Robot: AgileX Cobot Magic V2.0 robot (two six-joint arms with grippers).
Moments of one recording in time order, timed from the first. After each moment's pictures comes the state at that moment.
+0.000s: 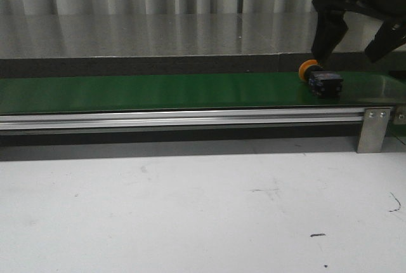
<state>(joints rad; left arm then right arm) -0.06 0.11 -0.34 -0.13 0.34 0.16 0.10 1.77 -1.40 0.21 0.67 -0.07</state>
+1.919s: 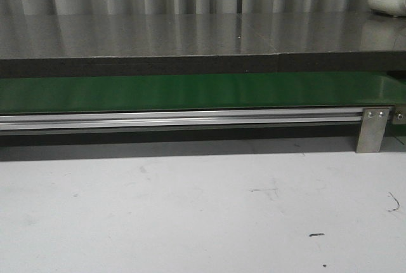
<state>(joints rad) -0.06 0.11 -0.34 -0.13 0.34 0.16 -0.38 1.91 -1.46 0.13 0.71 -0.07</state>
